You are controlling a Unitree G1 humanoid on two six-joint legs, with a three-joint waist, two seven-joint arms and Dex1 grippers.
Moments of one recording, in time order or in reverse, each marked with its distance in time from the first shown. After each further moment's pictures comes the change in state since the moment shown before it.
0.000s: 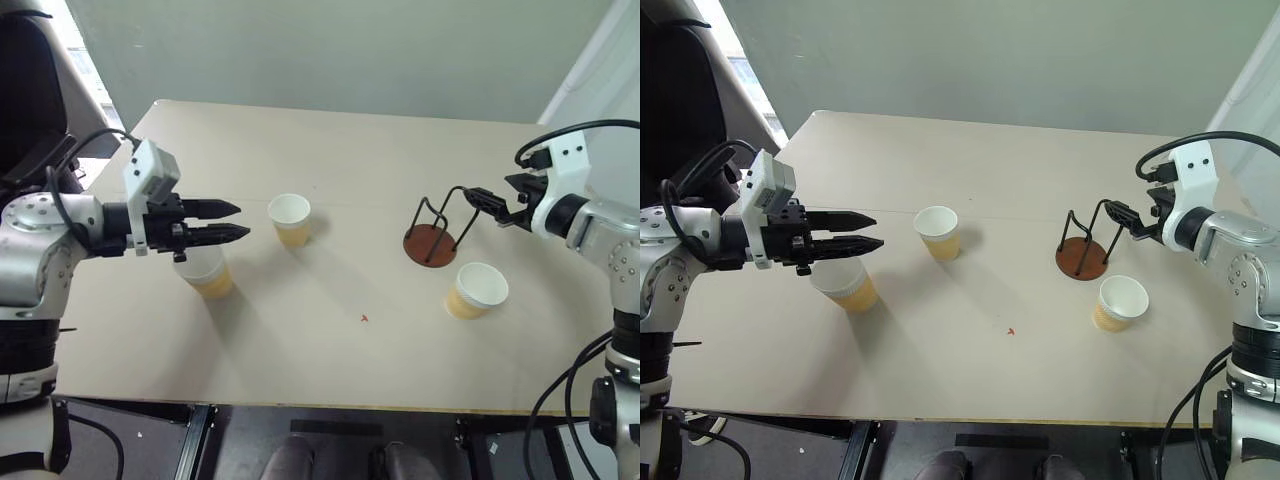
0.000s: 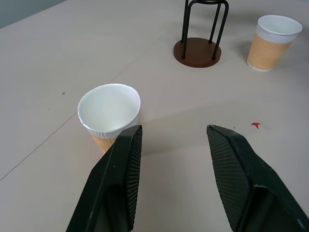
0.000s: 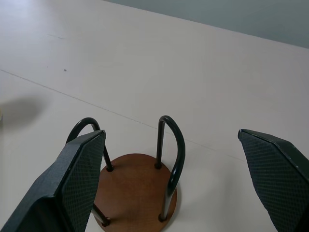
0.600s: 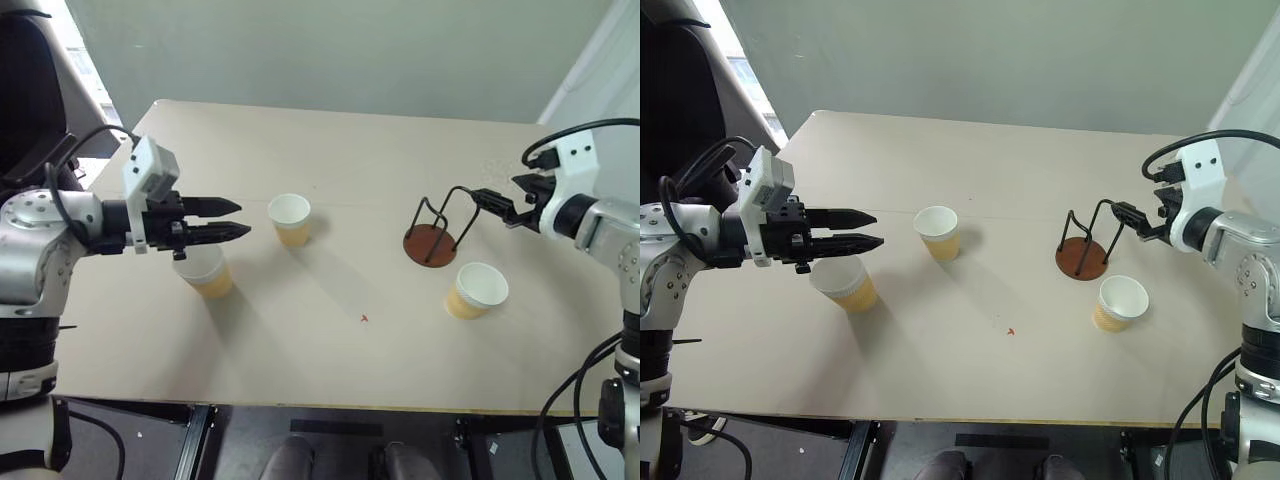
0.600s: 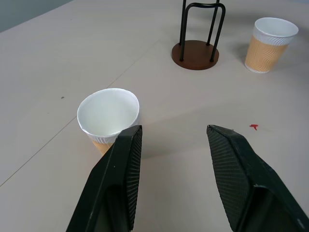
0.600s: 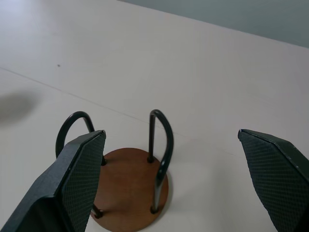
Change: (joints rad) left arm -0.011 -0.001 -0.002 0.005 0.001 0.000 -0.012; right arm 0.010 -0.033 -0.016 -0.010 0.006 0.022 0.000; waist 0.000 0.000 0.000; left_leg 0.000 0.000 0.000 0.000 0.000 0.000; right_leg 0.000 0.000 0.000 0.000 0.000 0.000
